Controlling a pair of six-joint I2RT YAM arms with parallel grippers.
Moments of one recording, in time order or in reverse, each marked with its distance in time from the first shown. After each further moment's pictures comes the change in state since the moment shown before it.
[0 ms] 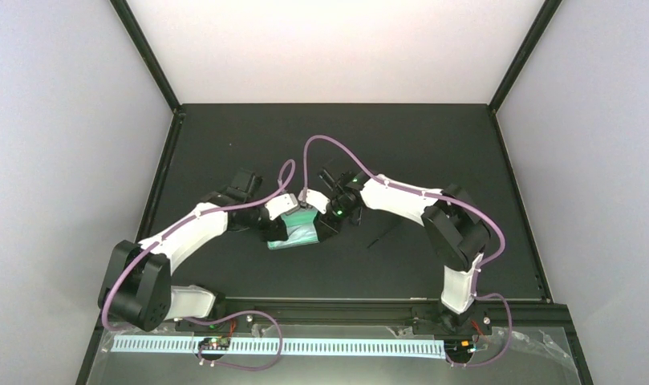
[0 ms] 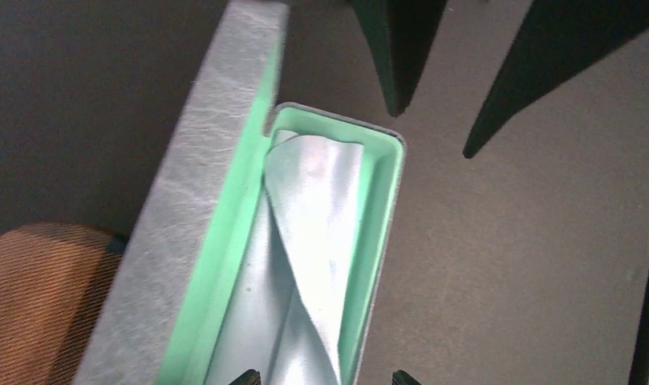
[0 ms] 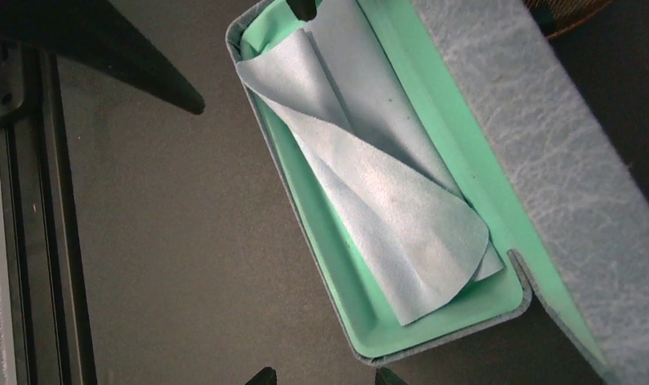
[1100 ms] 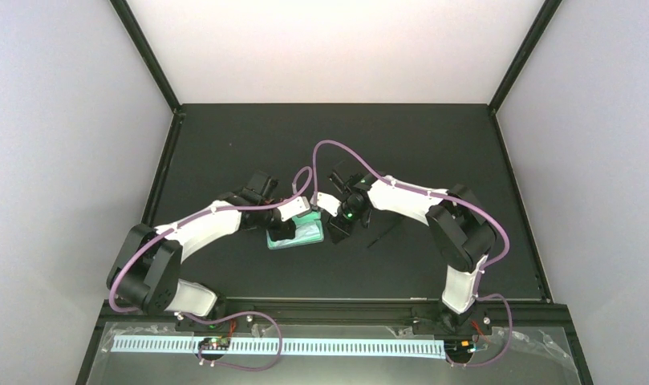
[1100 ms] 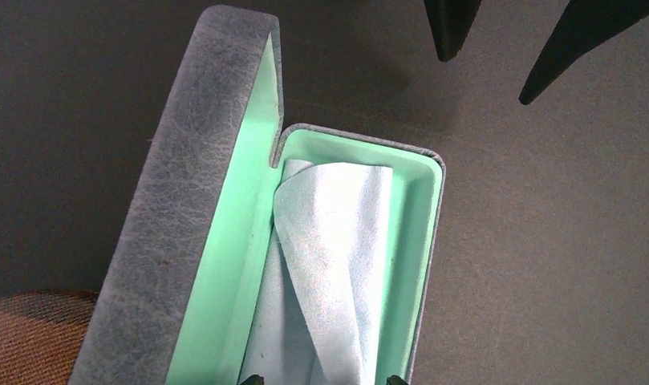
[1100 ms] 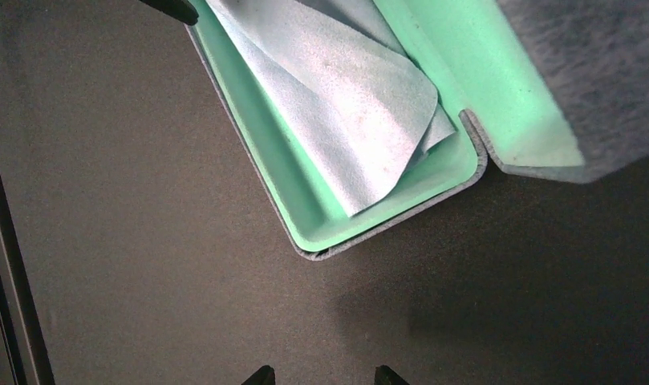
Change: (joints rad) left arm -0.107 0.103 0.000 0.127 -0.122 -0.016; right arm -0.042 -0.042 -0.080 -0.043 0.082 -0.042
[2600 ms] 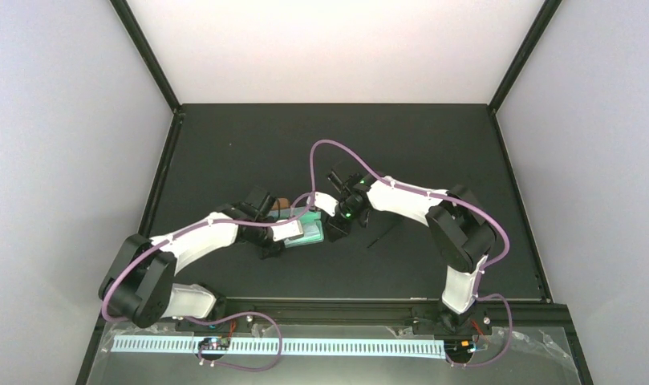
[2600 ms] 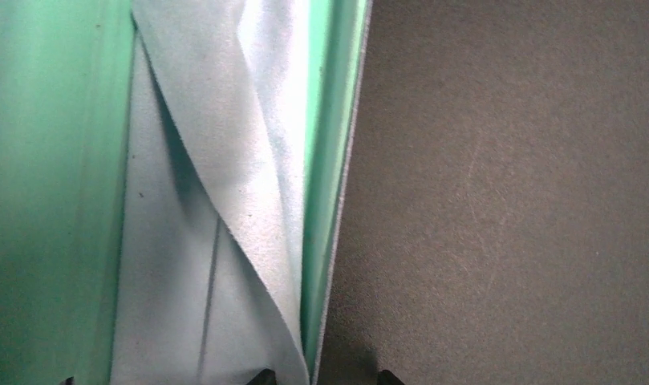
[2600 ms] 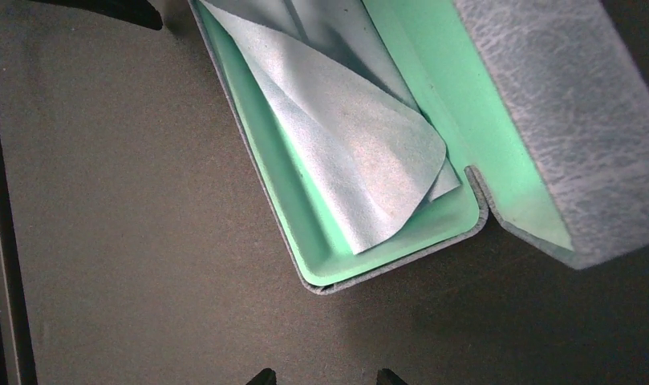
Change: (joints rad) left arm -0.035 -0.084 -0.113 -0.134 -0.127 0.129; right arm 0.005 0.001 -0.001 0.042 -0.012 -0.051
